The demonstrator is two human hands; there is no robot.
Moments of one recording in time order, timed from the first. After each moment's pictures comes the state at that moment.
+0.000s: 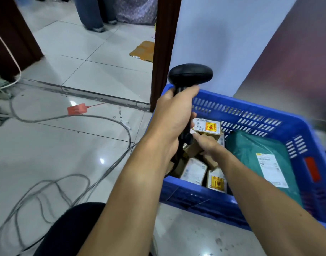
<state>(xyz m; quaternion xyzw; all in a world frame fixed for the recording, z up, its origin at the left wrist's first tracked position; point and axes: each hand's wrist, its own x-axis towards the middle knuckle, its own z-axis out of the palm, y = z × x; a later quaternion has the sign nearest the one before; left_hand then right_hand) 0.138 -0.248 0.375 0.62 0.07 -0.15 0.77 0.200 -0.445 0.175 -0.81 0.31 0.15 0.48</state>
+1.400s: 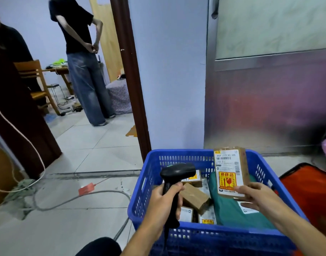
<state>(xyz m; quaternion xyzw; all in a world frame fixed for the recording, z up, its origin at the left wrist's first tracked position) 0.020 -0.288 0.354 0.66 -0.06 -0.19 0.72 -0.035 -0.579 0.314 -0.69 0.28 -0.04 0.66</state>
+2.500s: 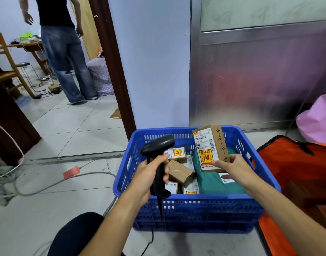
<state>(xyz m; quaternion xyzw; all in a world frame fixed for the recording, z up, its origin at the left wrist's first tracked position) 0.032 -0.298 0.348 0.59 -0.07 -0.26 0.76 -0.027 -0.580 0.293 -0.76 0.27 -0.07 0.59</state>
